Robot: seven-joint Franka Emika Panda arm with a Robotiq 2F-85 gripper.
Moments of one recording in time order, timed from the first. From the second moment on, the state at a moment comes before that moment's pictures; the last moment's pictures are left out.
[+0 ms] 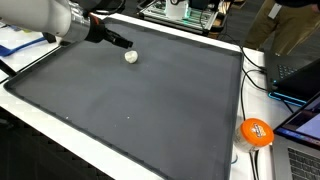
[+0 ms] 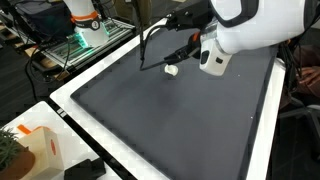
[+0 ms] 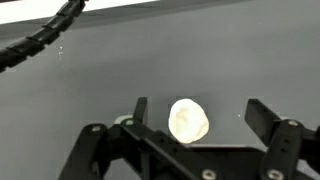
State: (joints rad) arm -0.06 0.99 -0.03 -0.93 0.11 1.09 0.14
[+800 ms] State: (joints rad) arm -0.10 1.06 -0.02 -0.83 0.17 1.09 0.10
